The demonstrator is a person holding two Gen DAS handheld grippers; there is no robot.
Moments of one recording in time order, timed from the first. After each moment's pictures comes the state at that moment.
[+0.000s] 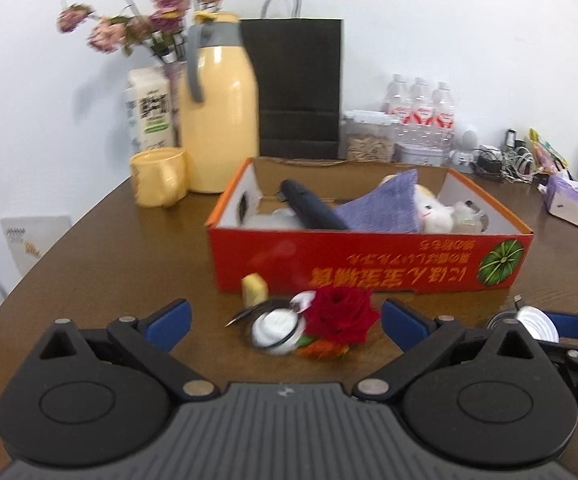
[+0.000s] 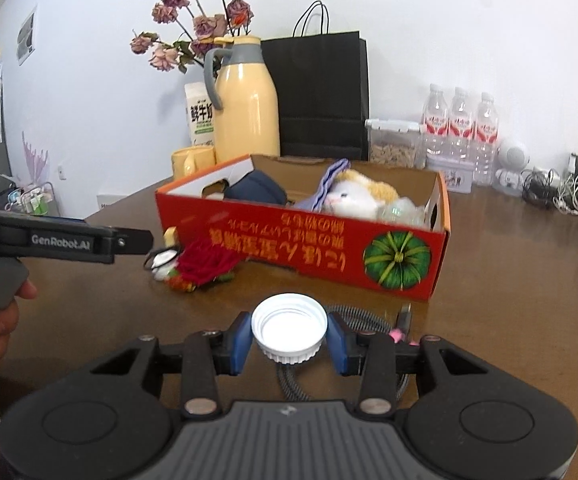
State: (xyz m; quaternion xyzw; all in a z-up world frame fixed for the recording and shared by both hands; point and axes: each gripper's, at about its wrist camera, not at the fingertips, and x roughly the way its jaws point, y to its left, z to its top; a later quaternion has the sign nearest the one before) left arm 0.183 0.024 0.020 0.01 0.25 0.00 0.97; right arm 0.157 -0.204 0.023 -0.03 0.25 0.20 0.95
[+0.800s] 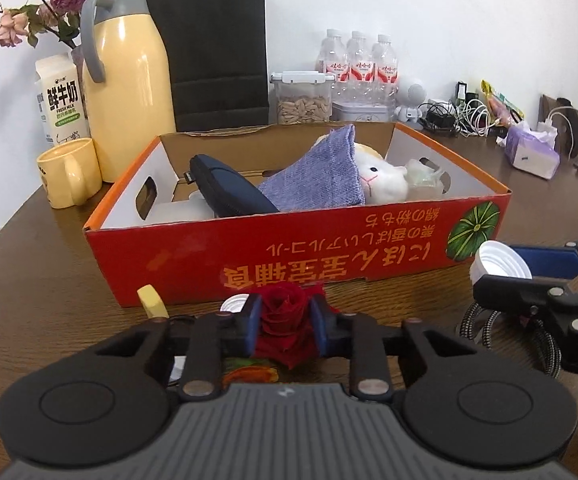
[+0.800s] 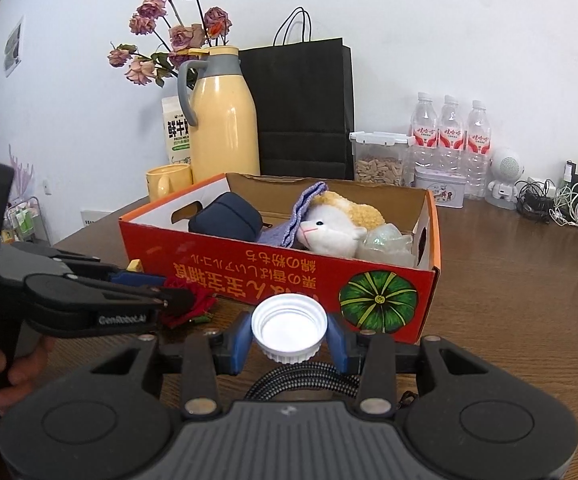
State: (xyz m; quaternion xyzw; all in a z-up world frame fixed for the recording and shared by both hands) left arm 0.237 -0.008 -0.010 0.04 0.29 -0.08 0.95; right arm 0.194 -0.208 0.022 -0.02 0.24 0.19 0.95
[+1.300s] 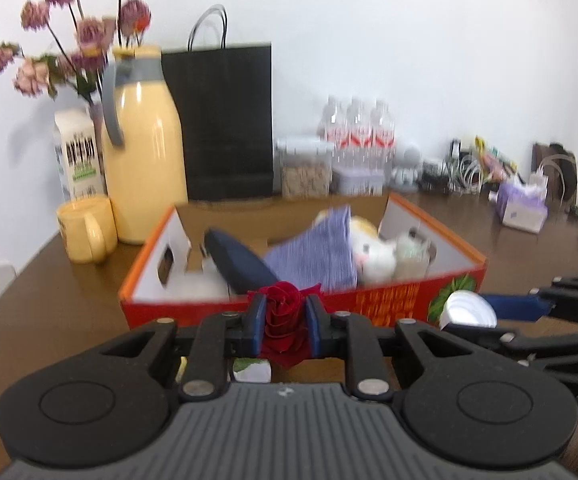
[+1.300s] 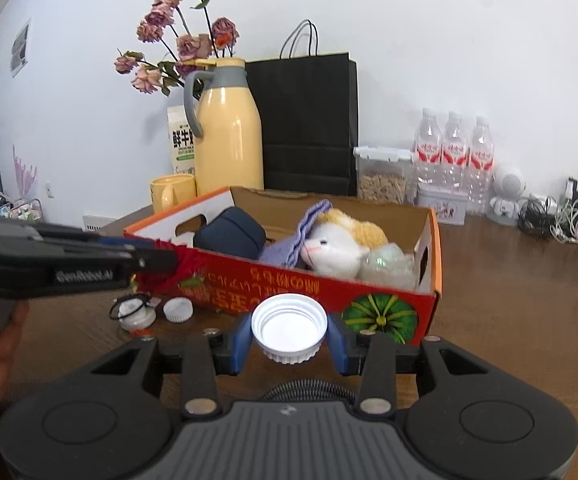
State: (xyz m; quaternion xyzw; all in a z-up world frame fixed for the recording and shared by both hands) left arm 0.216 -0.002 0.037 0.02 0.21 -0.08 0.97; right arm 0.193 -0.203 0.036 -0.03 0.22 0.19 0.96
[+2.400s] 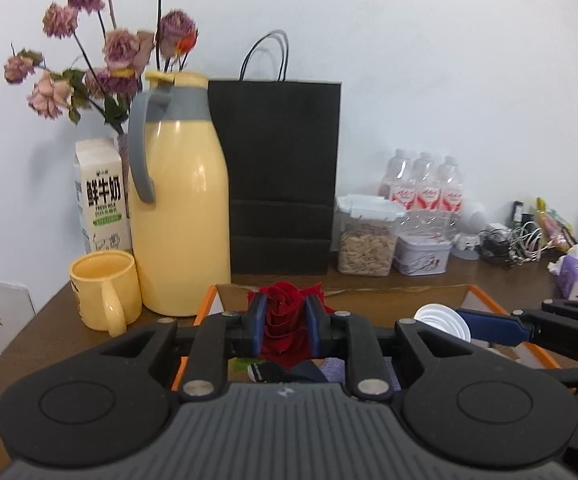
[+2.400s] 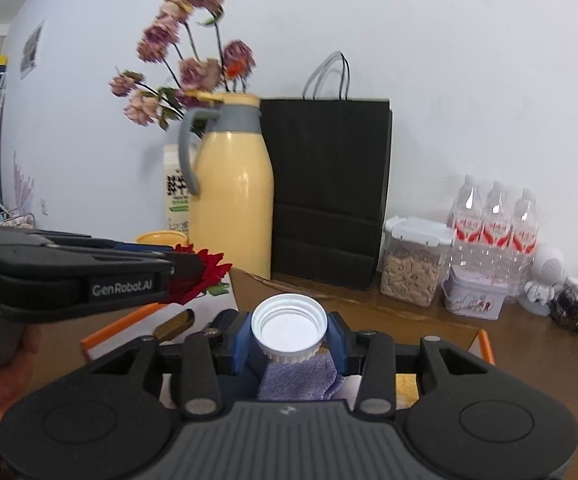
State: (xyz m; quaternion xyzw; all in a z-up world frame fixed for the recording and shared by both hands) left arm 0.329 0.029 0.059 -0.01 0.17 -0.02 0.98; right arm 0.322 -0.134 0.067 -0.05 0.18 0.20 0.96
